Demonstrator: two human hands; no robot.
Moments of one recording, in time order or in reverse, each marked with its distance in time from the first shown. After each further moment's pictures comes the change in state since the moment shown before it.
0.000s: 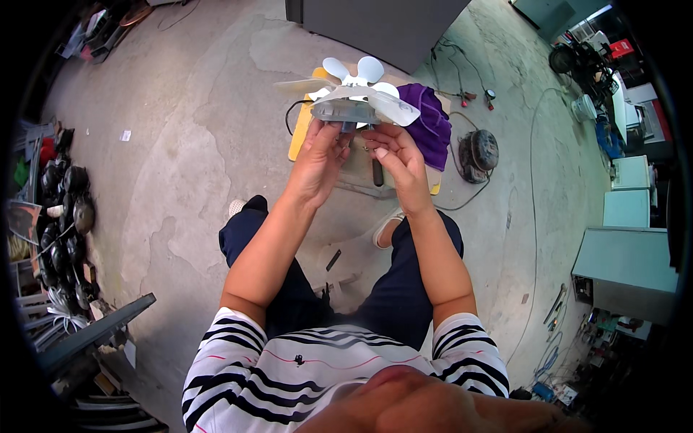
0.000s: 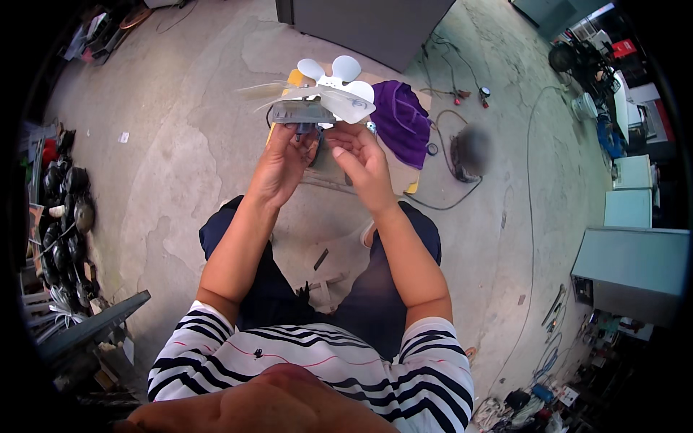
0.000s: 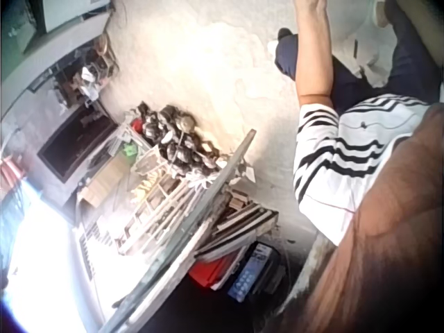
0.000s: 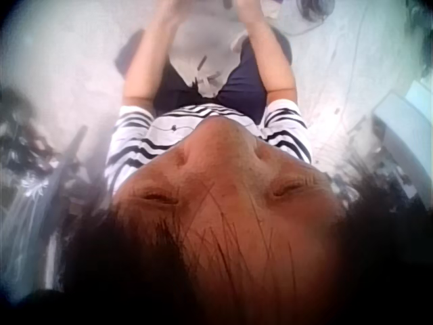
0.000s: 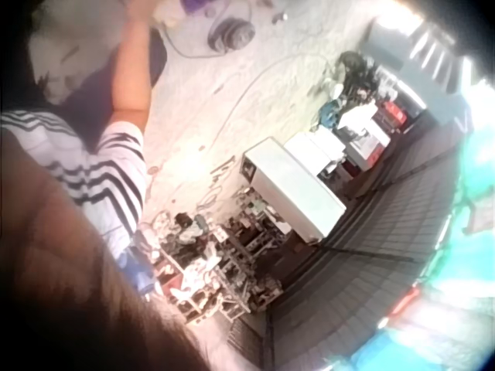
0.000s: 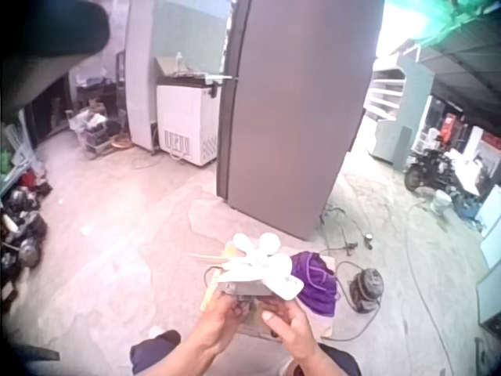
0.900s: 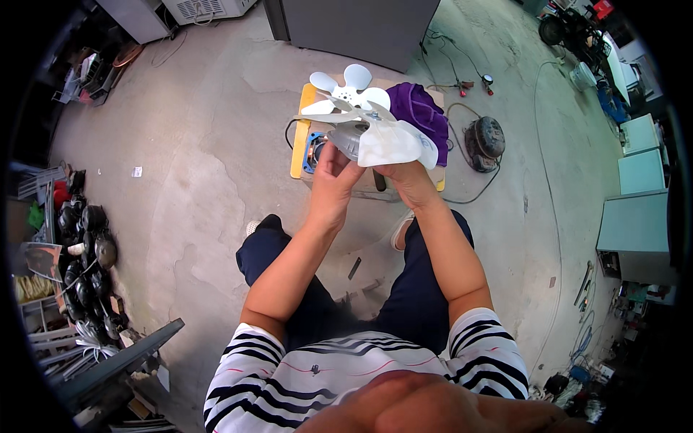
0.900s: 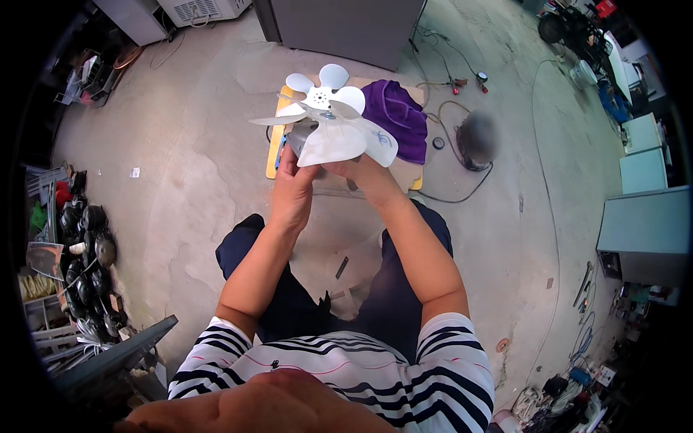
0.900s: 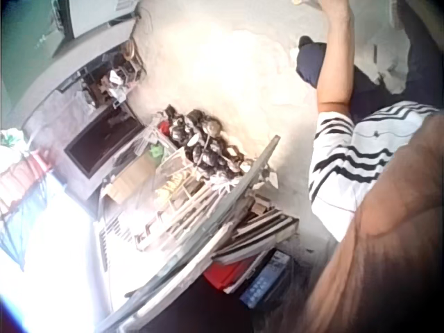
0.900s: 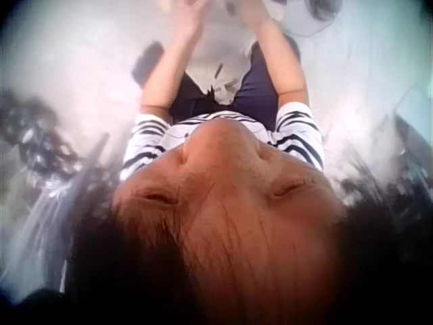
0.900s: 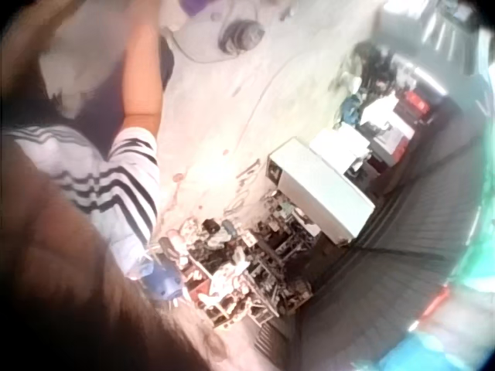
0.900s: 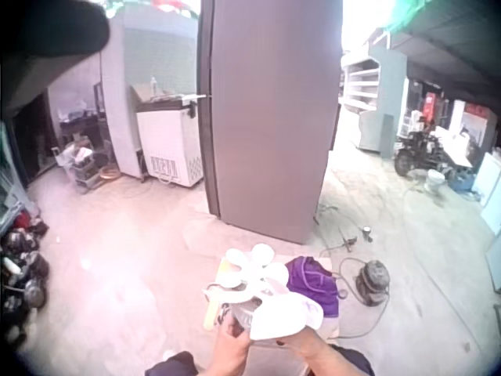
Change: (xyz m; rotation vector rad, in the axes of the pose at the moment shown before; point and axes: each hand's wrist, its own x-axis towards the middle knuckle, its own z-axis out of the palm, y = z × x) left_hand -0.020 -0.016 0.027 0.291 0.008 0.162; right_hand -0.001 -0.011 -0.007 0.224 0.012 0.177
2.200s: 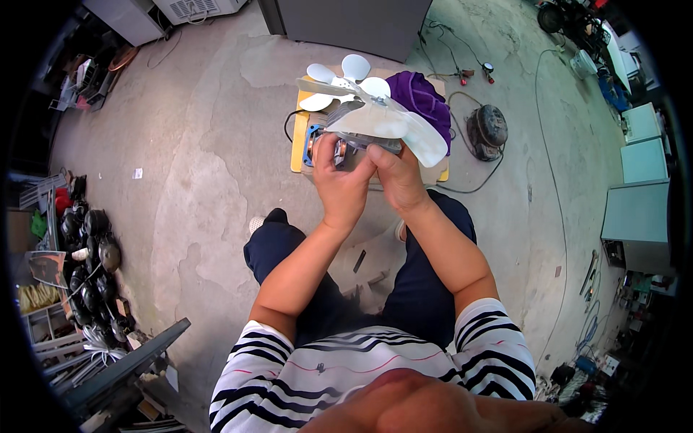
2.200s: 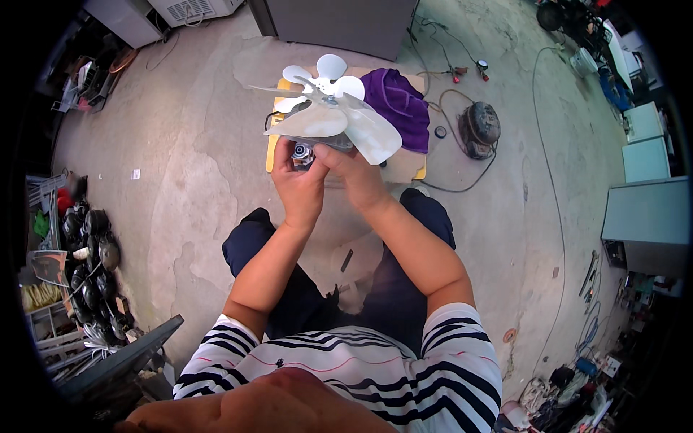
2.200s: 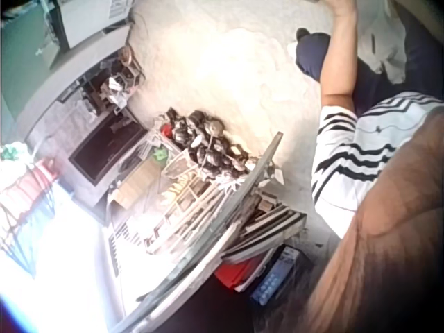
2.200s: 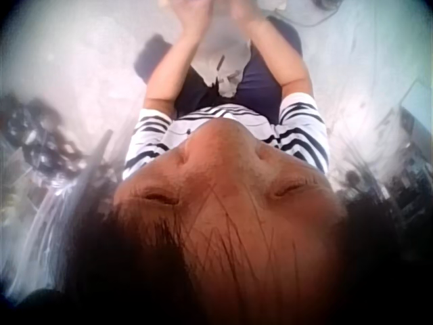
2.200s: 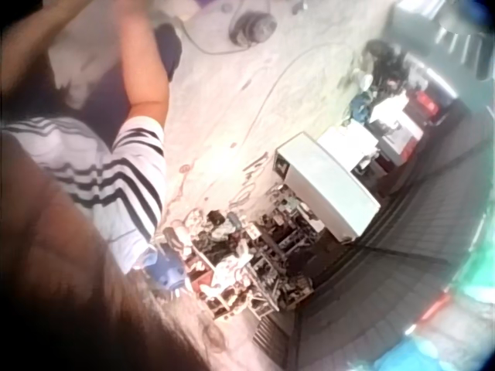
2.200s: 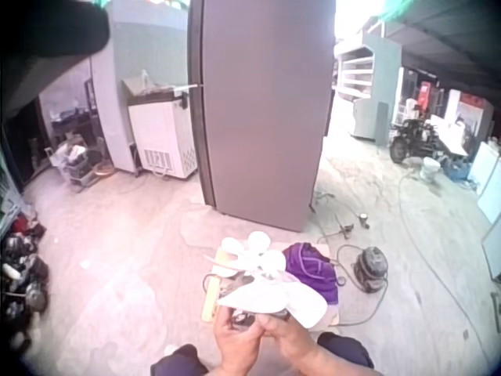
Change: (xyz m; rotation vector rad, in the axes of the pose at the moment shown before) left_hand 0.008 -0.032 0.000 0.426 0.237 0.470; right_hand -0.004 0.012 0.032 0.233 0.106 -0.227
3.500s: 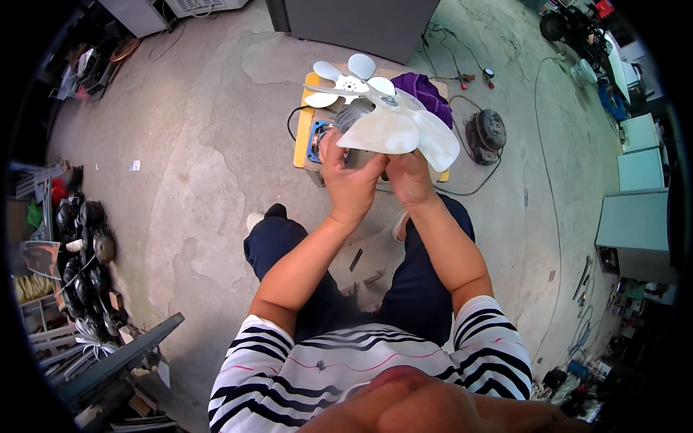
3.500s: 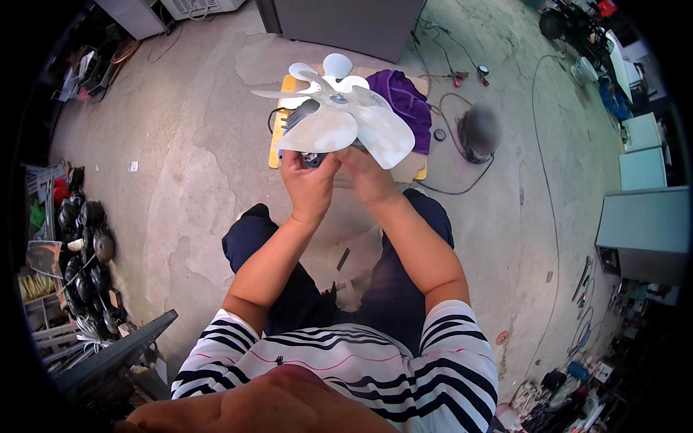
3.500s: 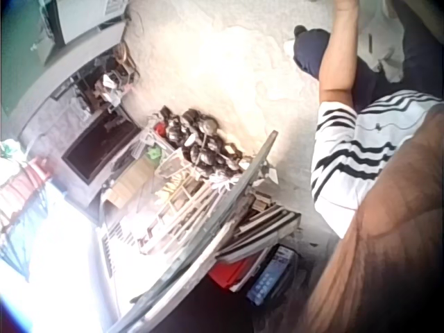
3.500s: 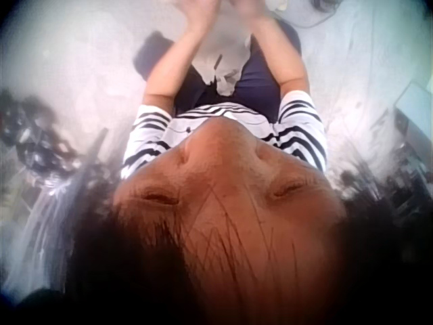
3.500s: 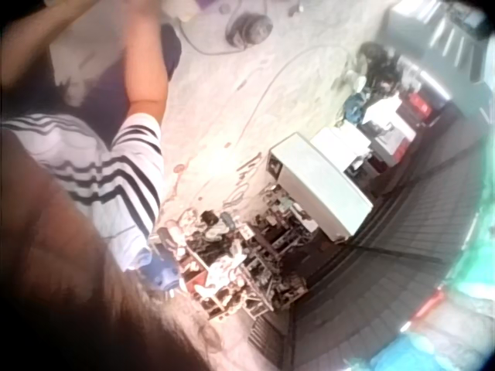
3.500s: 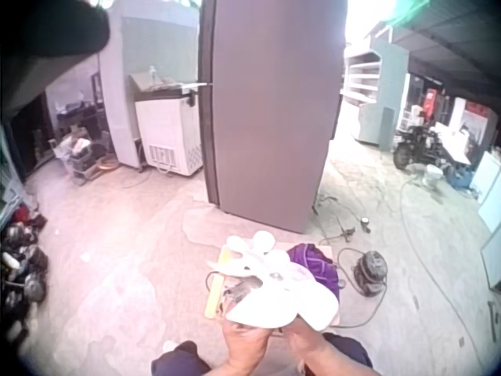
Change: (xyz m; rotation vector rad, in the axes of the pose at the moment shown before) left_hand -0.005 -0.004 0.005 -0.044 0.012 0.031; right_hand 0.001 0.008 -0.024 0.079 -0.048 -0.029
